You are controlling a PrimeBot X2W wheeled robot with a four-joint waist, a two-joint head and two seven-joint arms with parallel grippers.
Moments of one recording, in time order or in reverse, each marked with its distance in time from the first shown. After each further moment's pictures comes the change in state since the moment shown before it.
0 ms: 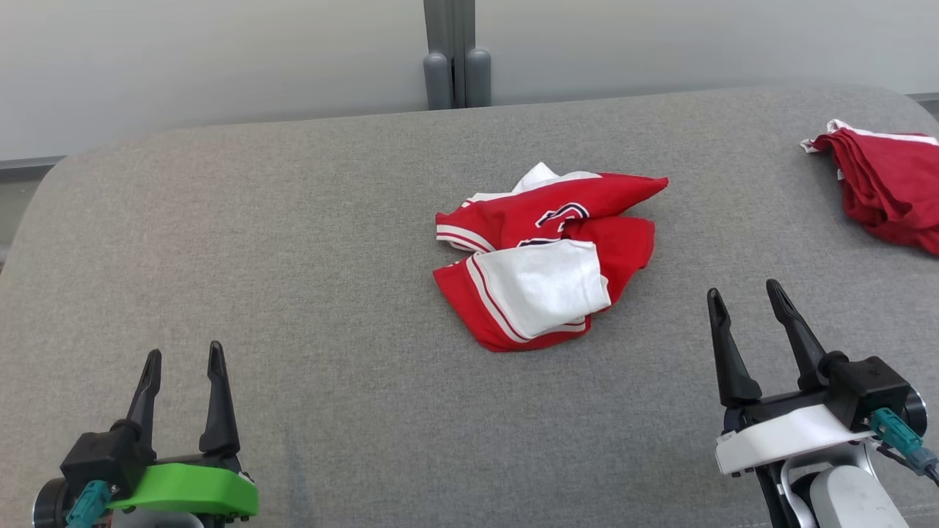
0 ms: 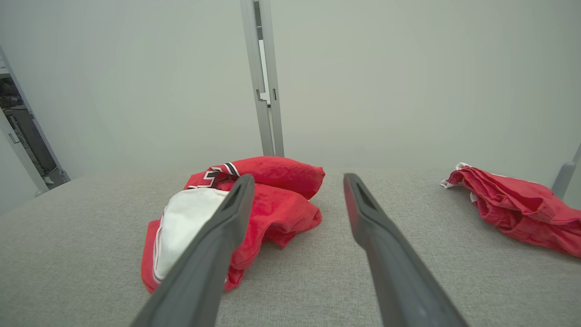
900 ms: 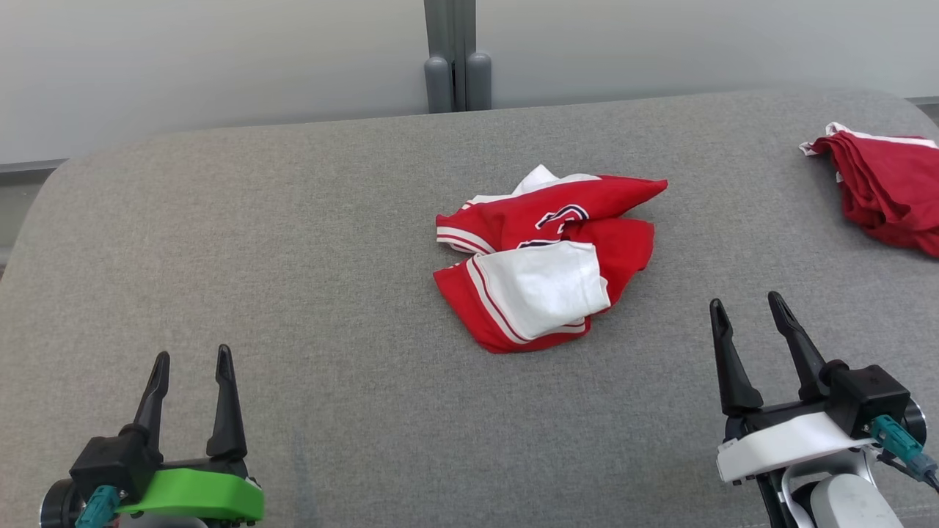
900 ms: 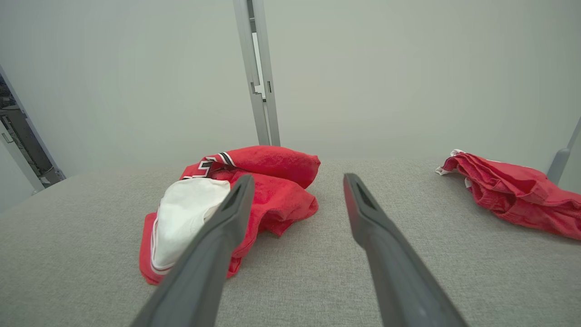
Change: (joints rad) left arm 0.013 -0.065 0.064 -0.001 0.082 -0.066 0.000; right arm 0.018 0.002 -0.003 0.015 0.015 0.000 0.000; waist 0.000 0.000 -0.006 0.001
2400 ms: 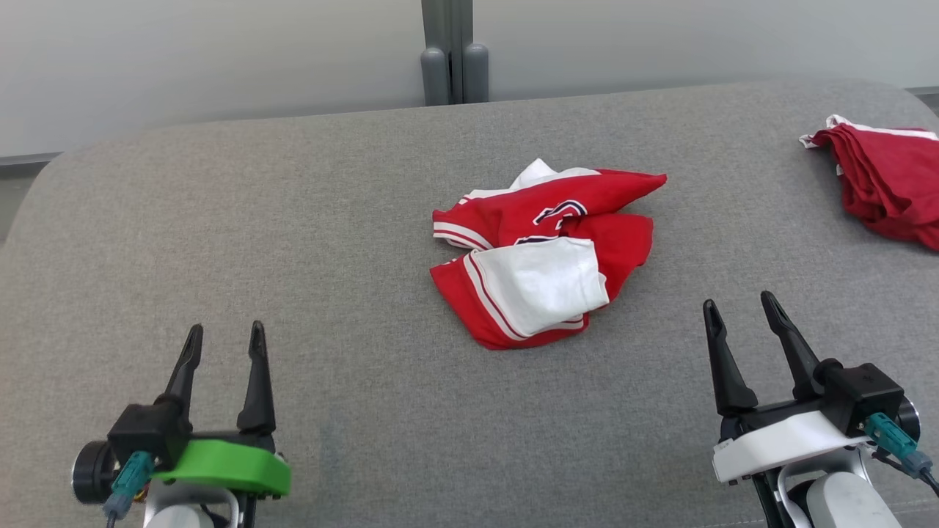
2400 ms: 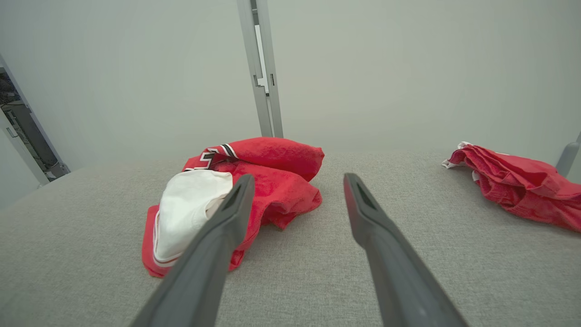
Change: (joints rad) left arm -0.060 -0.042 -0.008 0.048 0.063 -0.046 0.000; right arm -0.005 -0.010 0.018 0.008 0.014 0.000 0.000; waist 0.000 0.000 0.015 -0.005
